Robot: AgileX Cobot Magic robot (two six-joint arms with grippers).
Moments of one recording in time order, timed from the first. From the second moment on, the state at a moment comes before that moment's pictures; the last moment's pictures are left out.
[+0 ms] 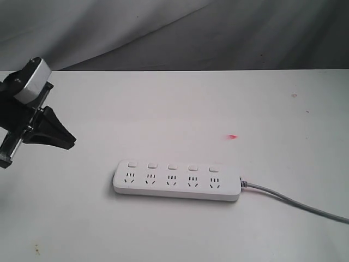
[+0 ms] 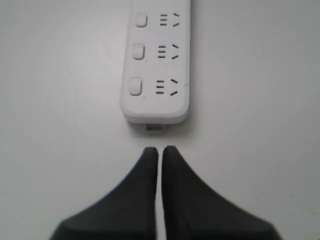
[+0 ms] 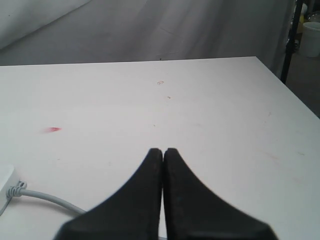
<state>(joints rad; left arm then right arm) 0.21 1.80 -1.15 -0.79 1.21 2.09 -0.10 0.01 0.00 0.03 0.34 -0.02</state>
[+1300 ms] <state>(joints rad) -0.04 2.08 -1.16 -0.89 0.94 2.09 -0.10 0.01 0.00 0.03 0.34 -0.02</state>
